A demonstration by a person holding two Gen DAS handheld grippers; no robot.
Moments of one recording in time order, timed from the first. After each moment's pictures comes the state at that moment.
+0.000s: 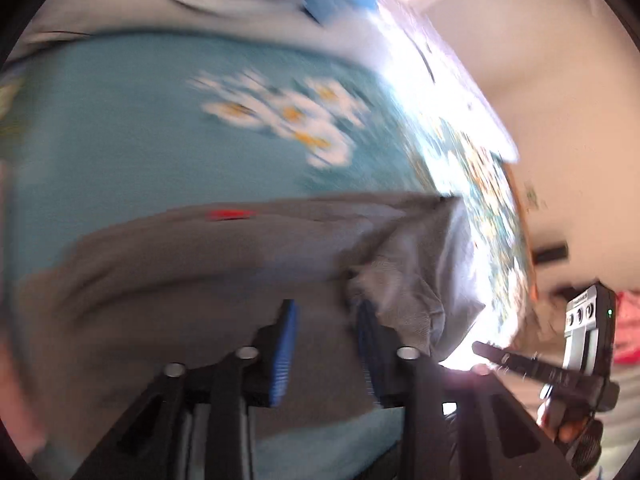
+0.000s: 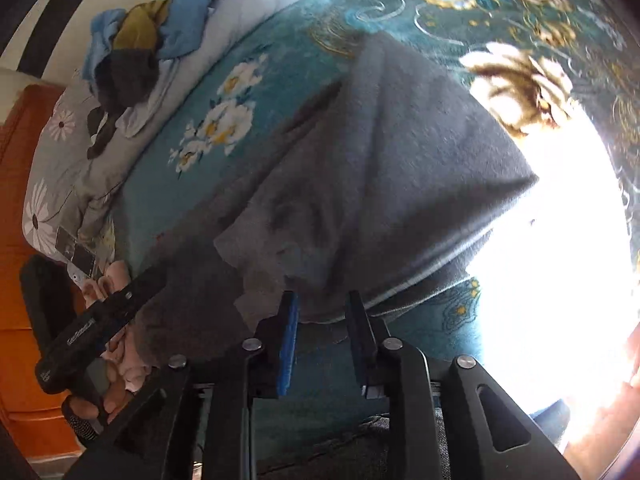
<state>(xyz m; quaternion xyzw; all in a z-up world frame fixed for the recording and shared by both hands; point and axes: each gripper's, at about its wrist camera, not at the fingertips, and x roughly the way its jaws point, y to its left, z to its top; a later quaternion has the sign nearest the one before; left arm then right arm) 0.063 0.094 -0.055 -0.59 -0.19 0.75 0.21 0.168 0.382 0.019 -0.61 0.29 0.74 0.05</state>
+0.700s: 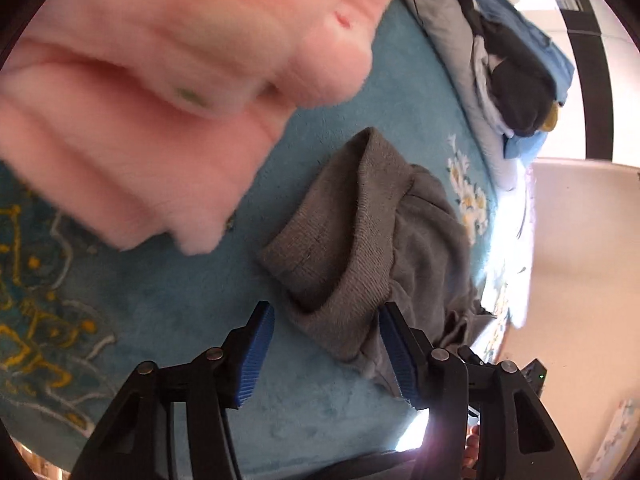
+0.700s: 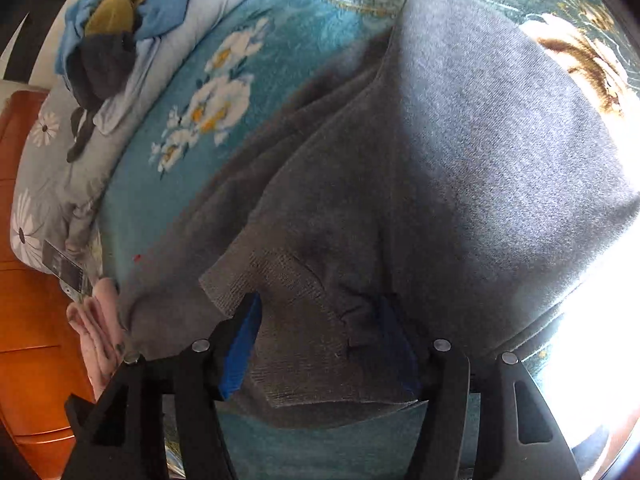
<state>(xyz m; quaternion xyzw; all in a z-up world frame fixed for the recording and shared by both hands) 0.139 -0.043 -0.127 -0.59 -0.46 0.67 0.01 0.110 0.348 -0.053 -0.63 0.32 0.71 0.05</state>
